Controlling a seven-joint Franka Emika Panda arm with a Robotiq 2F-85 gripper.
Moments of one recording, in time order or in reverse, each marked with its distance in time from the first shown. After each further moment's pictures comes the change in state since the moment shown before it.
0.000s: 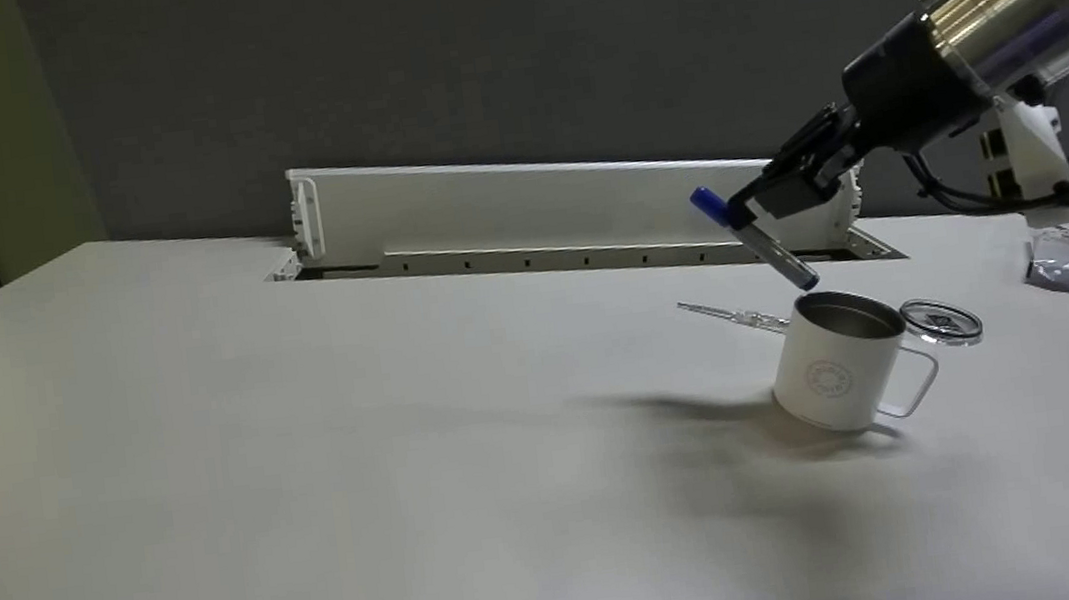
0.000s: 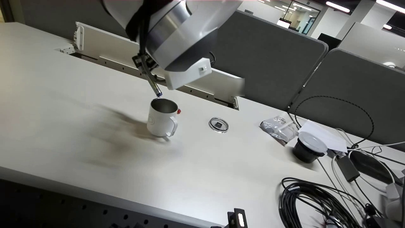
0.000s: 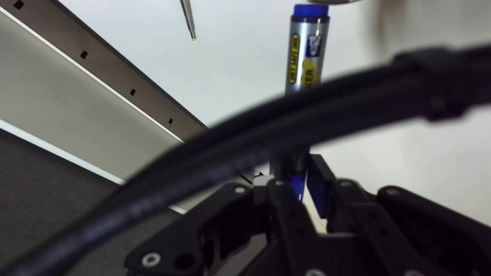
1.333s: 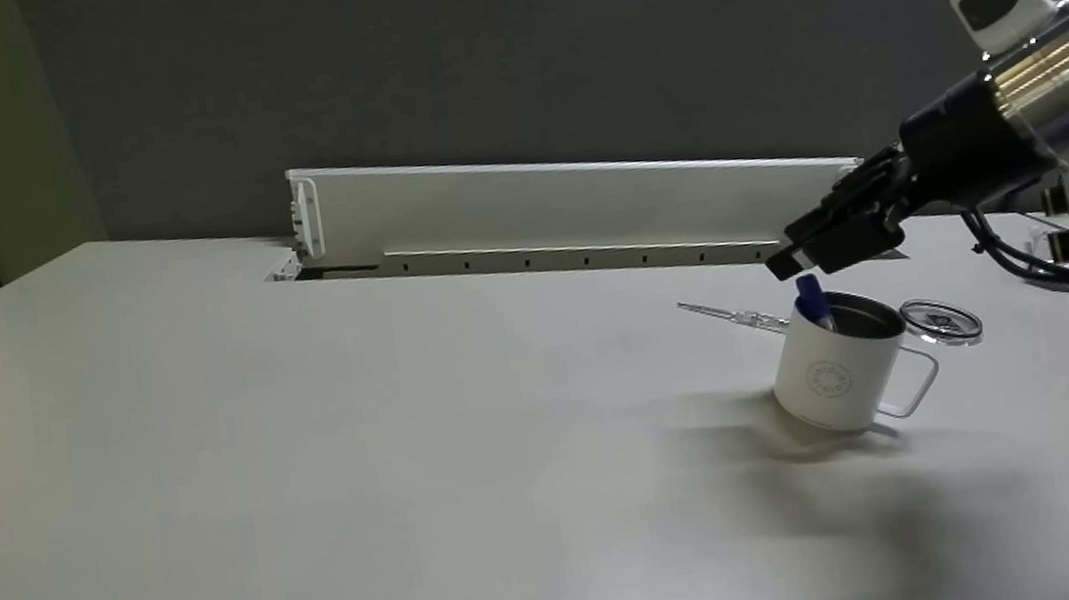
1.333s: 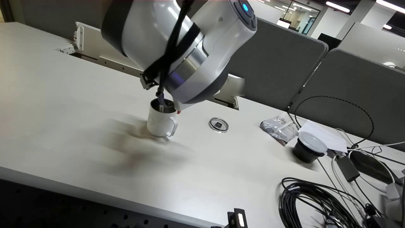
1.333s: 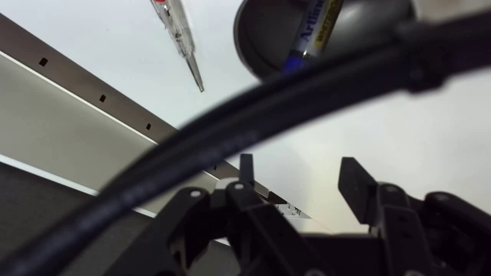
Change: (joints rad) arm -0.013 0.048 -0.141 0.027 -0.208 0.045 0.130
